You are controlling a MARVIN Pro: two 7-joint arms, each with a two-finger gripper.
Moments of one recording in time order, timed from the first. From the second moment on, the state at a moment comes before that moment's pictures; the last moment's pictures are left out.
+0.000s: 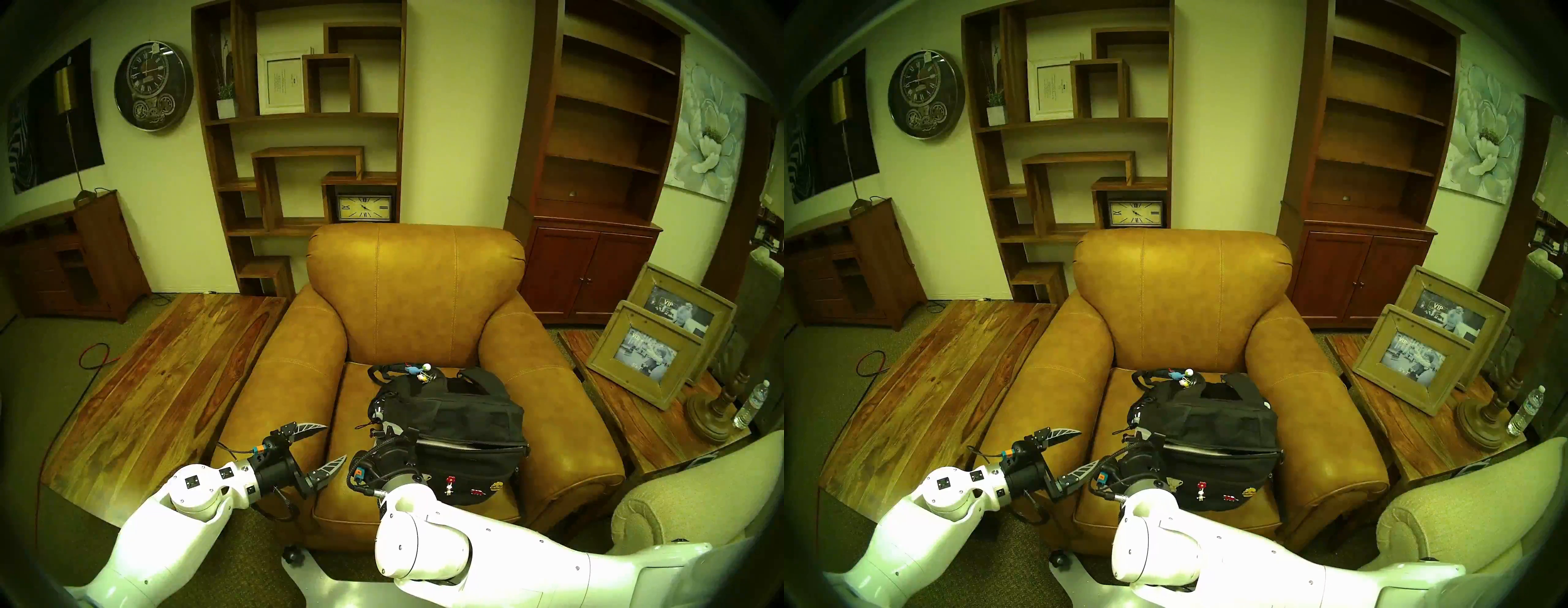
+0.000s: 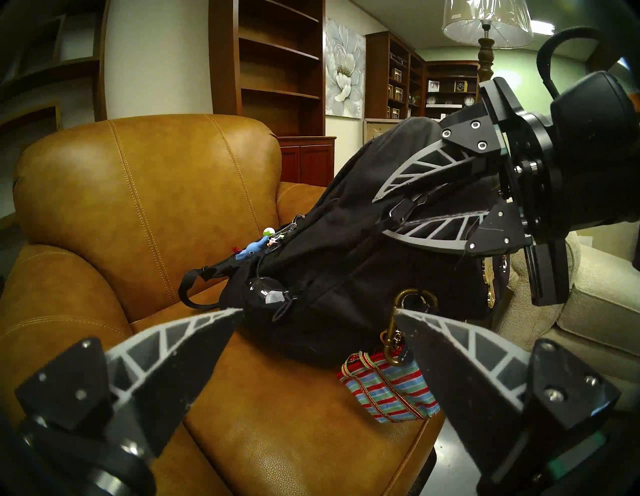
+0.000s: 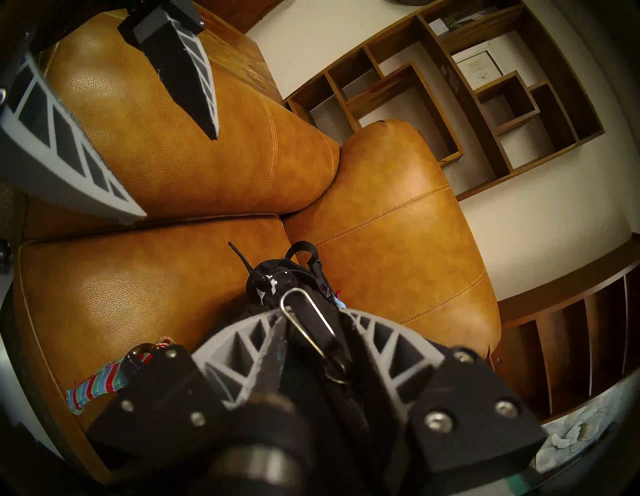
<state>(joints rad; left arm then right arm) 1.76 -1.04 -1.40 -1.43 -0.35 -0.25 -0.75 -1.32 -1.14 0.35 -1.73 -0.21 0.82 -0.50</state>
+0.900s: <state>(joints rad) 1.71 -1.07 -1.32 -1.40 -0.30 -0.28 -0.79 -1.31 -1.11 0.31 -1.74 -0.15 0.81 -0.58</state>
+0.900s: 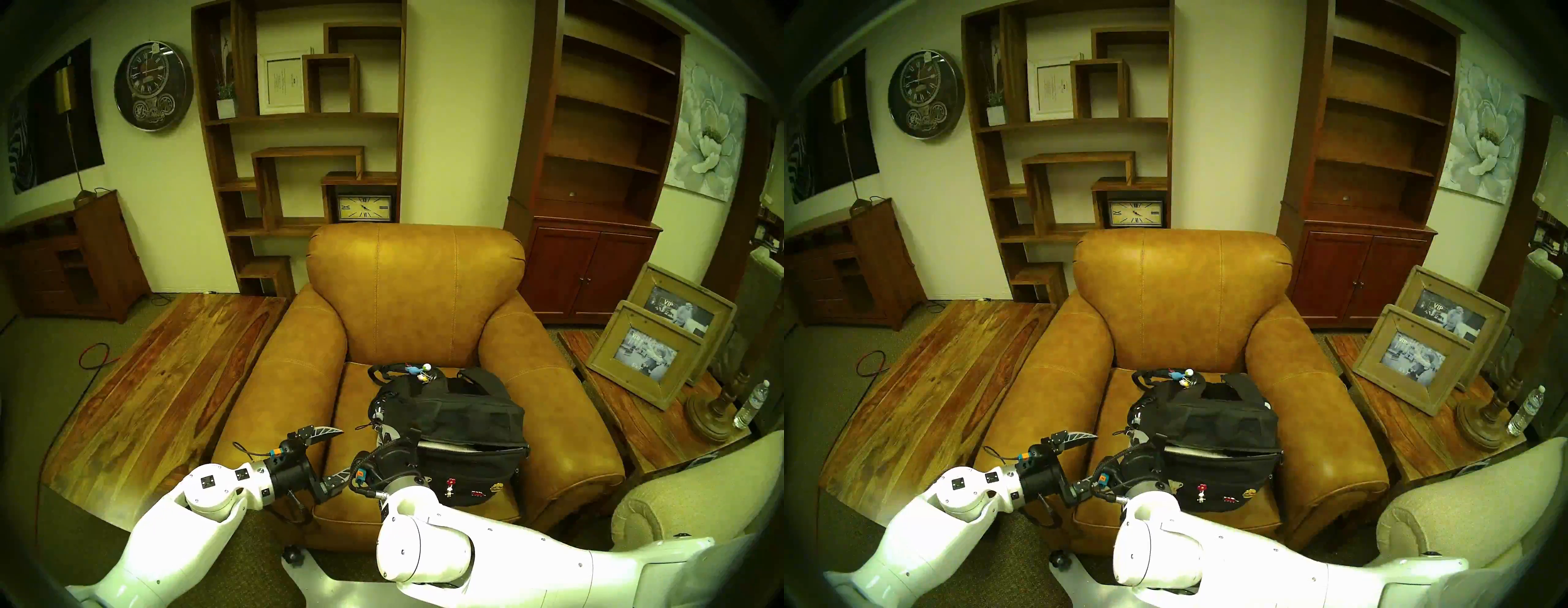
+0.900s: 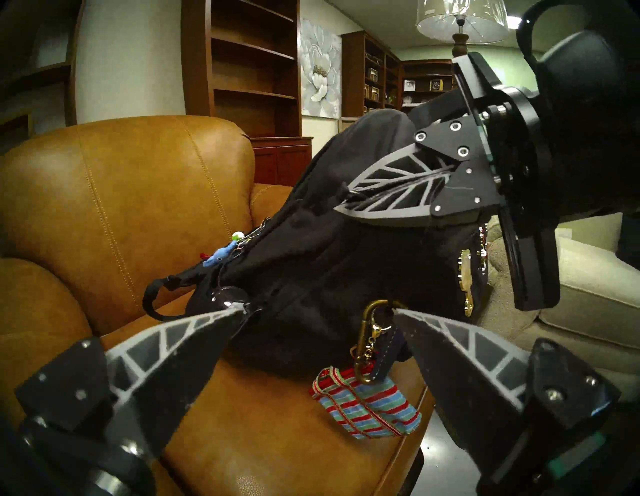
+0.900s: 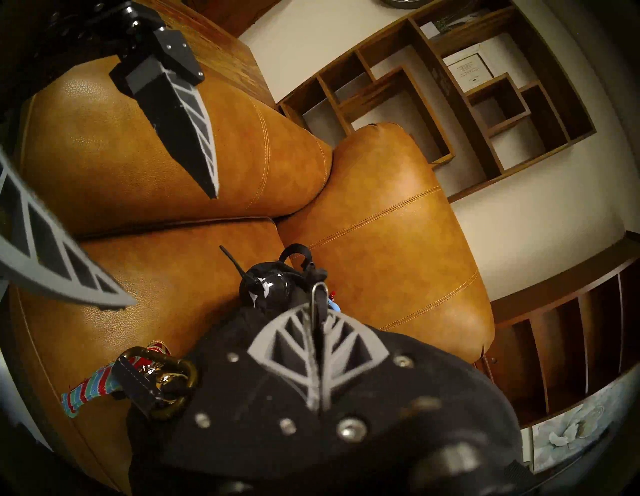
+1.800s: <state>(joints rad) 1.50 -1.20 -1.17 -1.22 -0.13 -0.38 -0.78 -1.31 -1.09 0.33 -1.76 -0.11 0.80 -0.63</state>
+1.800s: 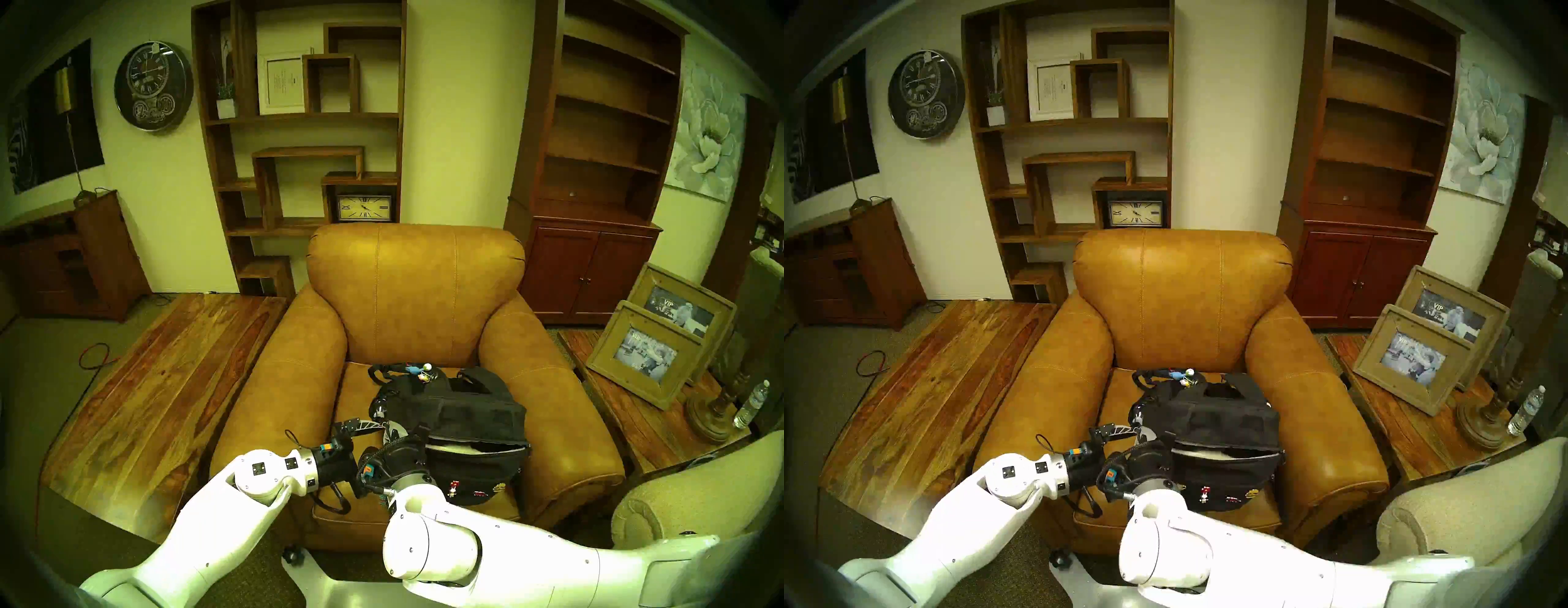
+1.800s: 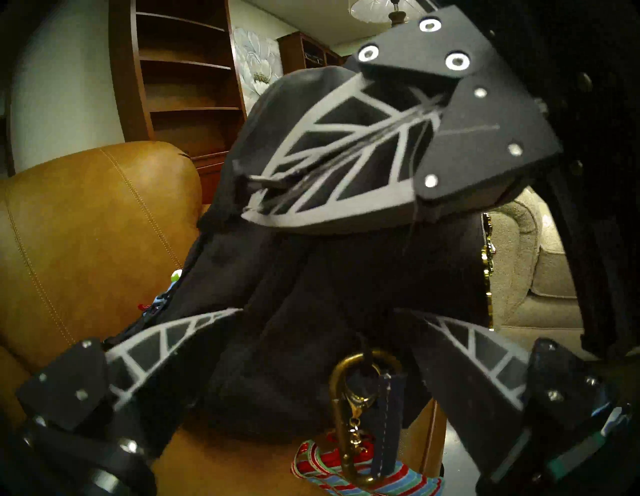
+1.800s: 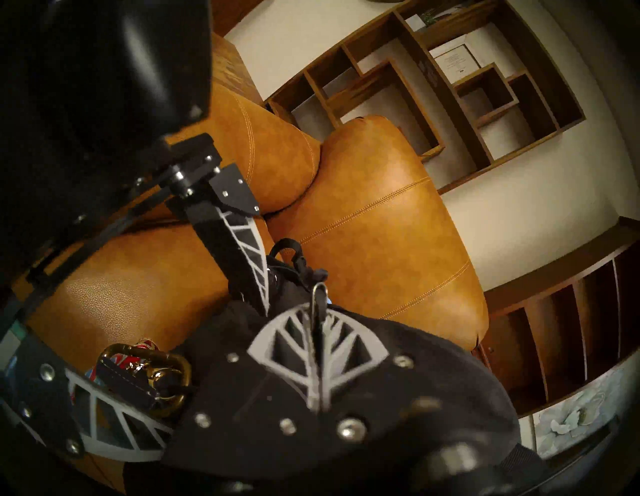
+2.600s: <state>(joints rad) 1.49 -1.21 -1.17 -1.21 -0.13 -0.40 -0.76 -1.32 -1.09 0.33 -1.77 -0.03 0.74 -0.73</state>
